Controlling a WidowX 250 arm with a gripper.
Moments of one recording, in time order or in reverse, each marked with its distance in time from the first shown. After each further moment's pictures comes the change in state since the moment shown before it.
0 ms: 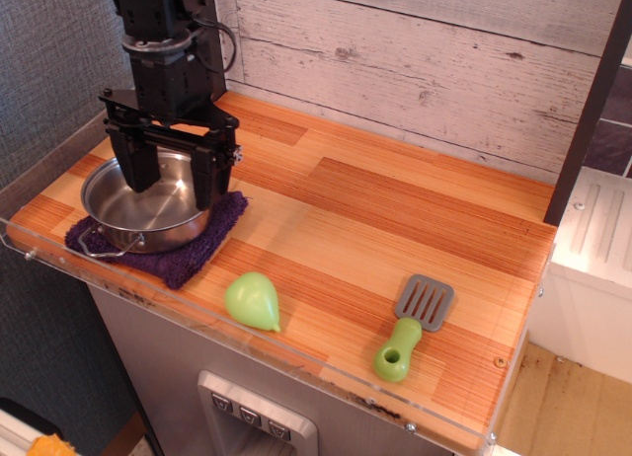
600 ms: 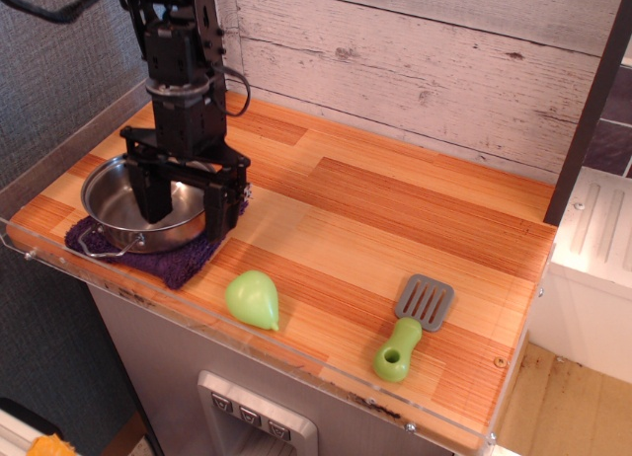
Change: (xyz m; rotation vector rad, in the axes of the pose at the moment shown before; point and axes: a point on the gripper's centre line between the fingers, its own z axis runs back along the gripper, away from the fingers) arm 0.005 -0.001 -0.036 0.012 0.067 -0.015
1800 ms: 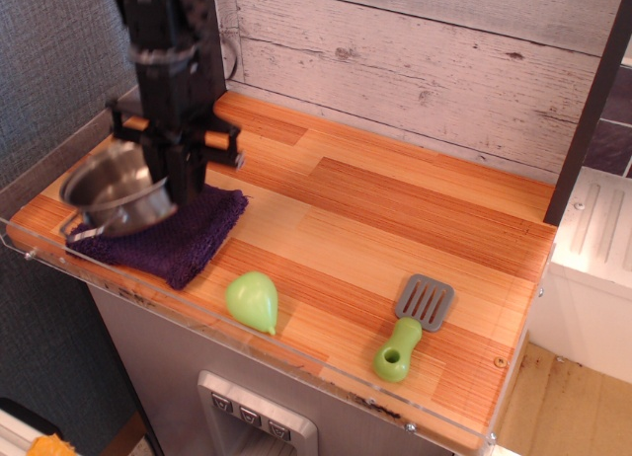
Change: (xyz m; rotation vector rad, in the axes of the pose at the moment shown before) arm -0.004 -0.008 0.041 -0.010 -0.069 -0.005
